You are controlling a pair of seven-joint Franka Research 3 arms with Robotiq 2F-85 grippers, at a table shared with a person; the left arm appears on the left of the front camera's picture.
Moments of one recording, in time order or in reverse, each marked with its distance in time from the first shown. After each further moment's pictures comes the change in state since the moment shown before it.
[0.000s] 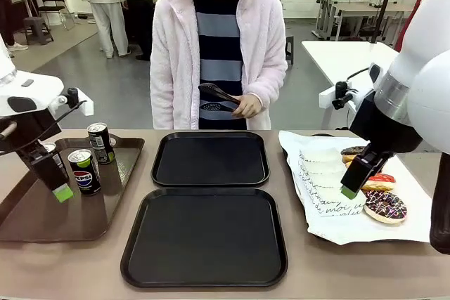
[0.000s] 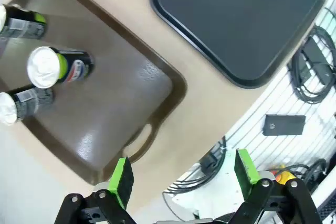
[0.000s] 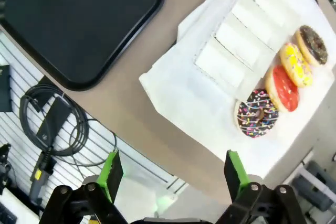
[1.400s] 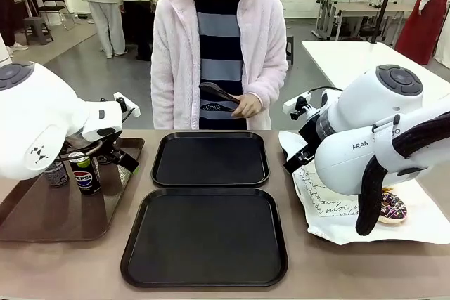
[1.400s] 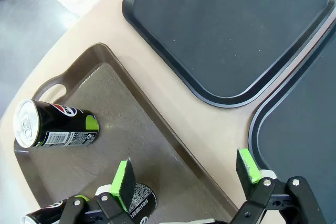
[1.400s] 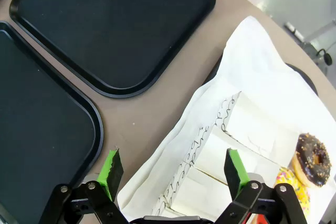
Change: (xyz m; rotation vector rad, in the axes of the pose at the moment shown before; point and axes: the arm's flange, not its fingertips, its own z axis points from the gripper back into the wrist) left arm 0.097 0.059 -0.131 0.198 -0.356 0.120; right arm 0.102 -0.049 -0.149 -0.061 -0.366 -0.052
